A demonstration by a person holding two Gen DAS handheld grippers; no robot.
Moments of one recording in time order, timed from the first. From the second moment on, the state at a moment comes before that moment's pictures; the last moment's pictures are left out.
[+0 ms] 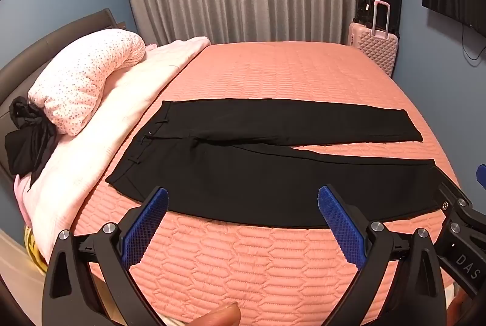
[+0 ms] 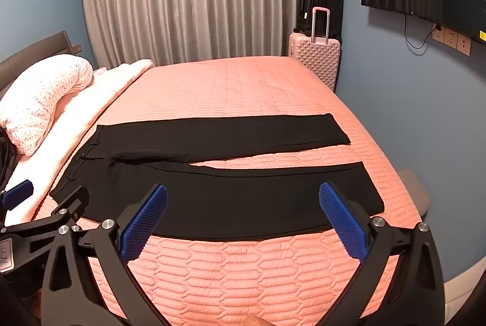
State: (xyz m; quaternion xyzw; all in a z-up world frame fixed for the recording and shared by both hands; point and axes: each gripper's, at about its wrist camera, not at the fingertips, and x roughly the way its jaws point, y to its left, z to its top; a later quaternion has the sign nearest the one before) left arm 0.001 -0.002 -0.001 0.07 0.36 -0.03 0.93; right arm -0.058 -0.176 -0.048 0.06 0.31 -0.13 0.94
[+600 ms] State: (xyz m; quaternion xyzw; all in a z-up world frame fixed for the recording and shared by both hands) left arm 0.000 0.004 0.001 0.06 0.36 -0.04 0.93; right arm -0.058 -0.171 -0.041 0.05 0.30 -0.13 0.94
